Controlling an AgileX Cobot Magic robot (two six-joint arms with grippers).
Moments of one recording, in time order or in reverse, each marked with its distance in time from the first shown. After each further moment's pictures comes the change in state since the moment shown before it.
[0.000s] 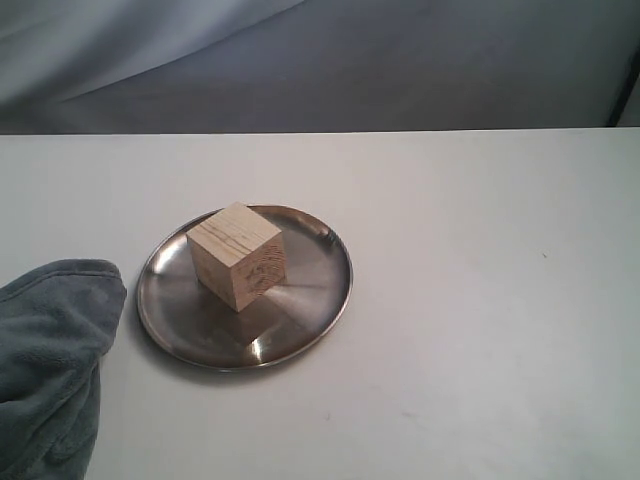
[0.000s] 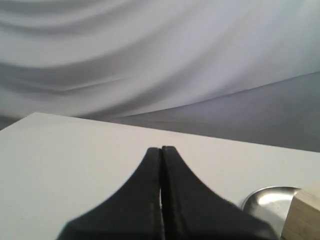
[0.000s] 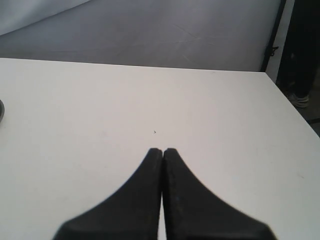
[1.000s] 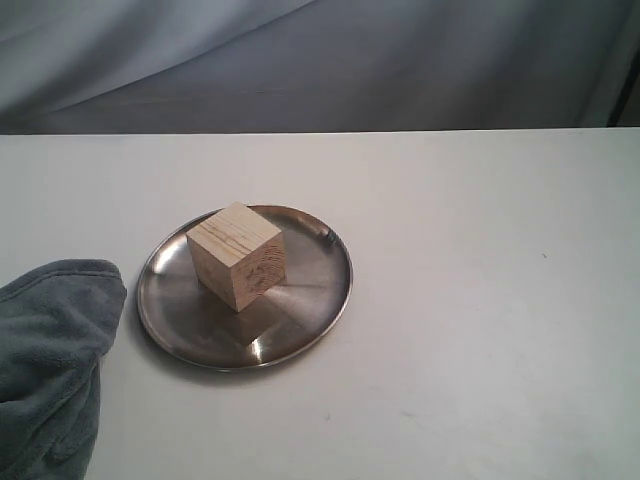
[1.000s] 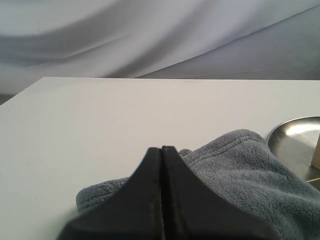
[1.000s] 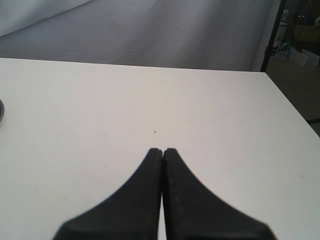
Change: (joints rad) left arm 0.000 0.000 0.104 0.026 0.045 0.106; right arm 0.000 0.000 0.000 0.000 0.000 0.000
